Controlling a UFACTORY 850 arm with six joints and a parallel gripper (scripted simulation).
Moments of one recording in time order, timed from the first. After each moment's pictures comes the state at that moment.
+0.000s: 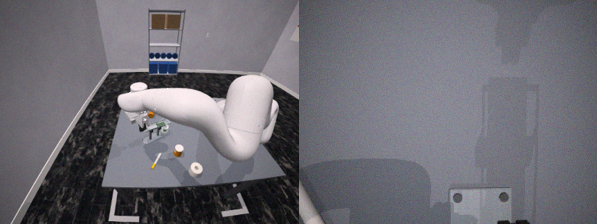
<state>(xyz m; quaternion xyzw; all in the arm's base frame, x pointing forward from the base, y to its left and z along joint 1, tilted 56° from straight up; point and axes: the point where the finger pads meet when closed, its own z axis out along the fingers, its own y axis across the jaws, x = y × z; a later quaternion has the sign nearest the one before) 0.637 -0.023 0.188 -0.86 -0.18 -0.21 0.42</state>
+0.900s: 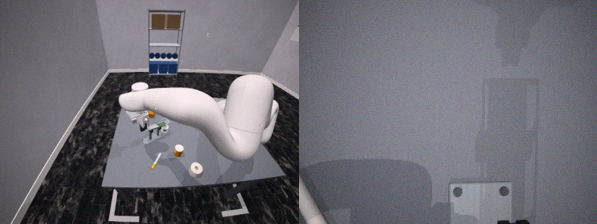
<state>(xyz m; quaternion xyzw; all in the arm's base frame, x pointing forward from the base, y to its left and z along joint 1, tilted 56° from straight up) 0.632 -0.023 0.185 -0.86 -0.18 -0.21 0.42</state>
